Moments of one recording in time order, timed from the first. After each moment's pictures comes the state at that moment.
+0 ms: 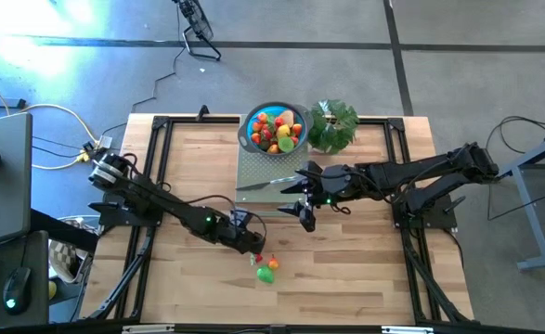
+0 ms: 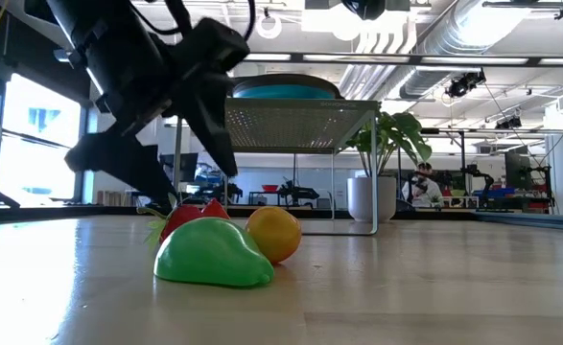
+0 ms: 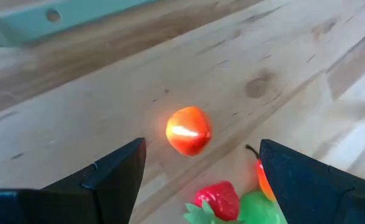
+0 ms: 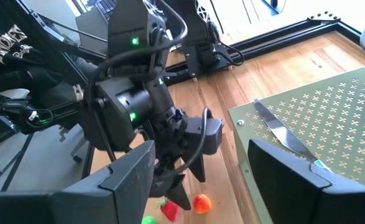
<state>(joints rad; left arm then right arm) -0.39 1.67 0.96 -0.24 -0.29 -1.47 0.17 1.42 1.24 -0.24 0.13 0.43</state>
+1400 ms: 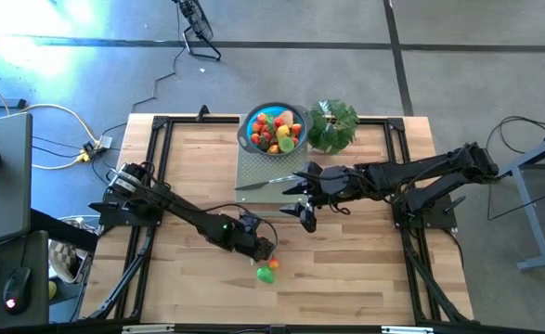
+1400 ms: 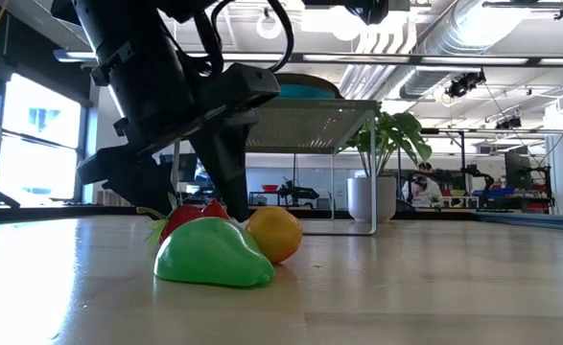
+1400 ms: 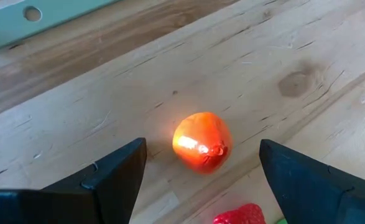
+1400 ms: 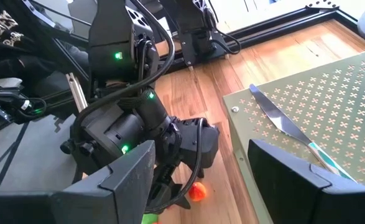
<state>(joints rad) -0.38 1.85 1.13 -0.40 -0.30 -1.44 0.17 1.42 1.23 -0.28 0.13 0.43</state>
